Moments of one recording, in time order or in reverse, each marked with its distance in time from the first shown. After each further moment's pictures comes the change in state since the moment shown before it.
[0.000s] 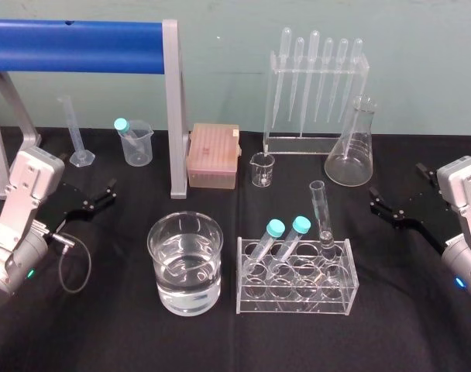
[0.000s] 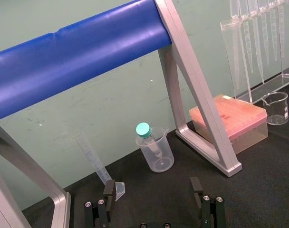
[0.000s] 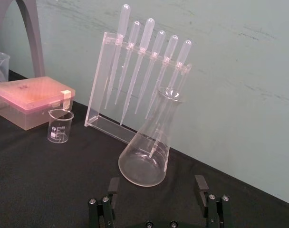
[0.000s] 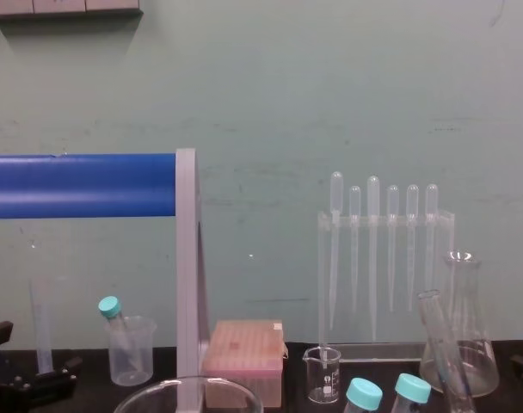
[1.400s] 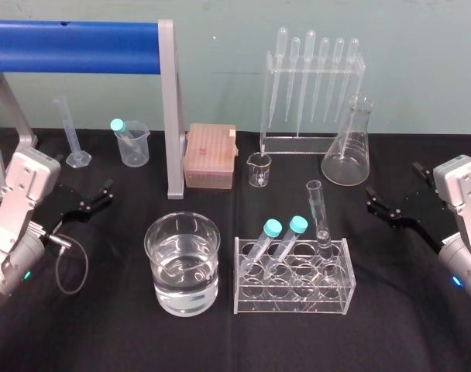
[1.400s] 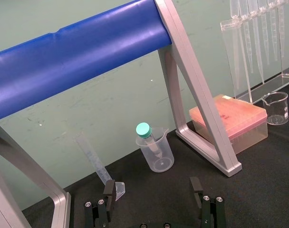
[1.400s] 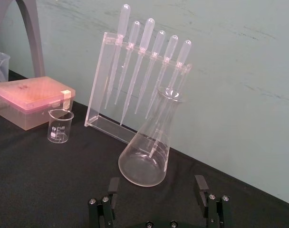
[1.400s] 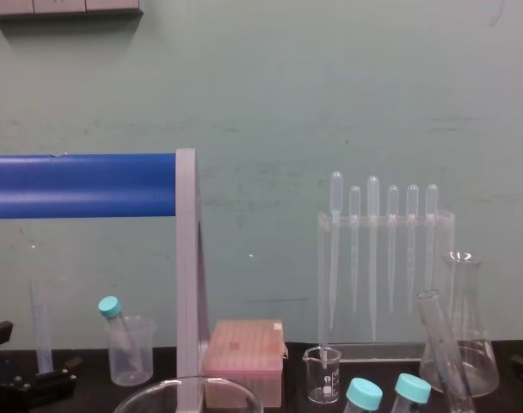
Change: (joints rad) left arm 0.000 0.000 0.000 0.000 0.000 0.000 0.000; right arm 0.000 0.000 0.000 0.000 0.000 0.000 0.000
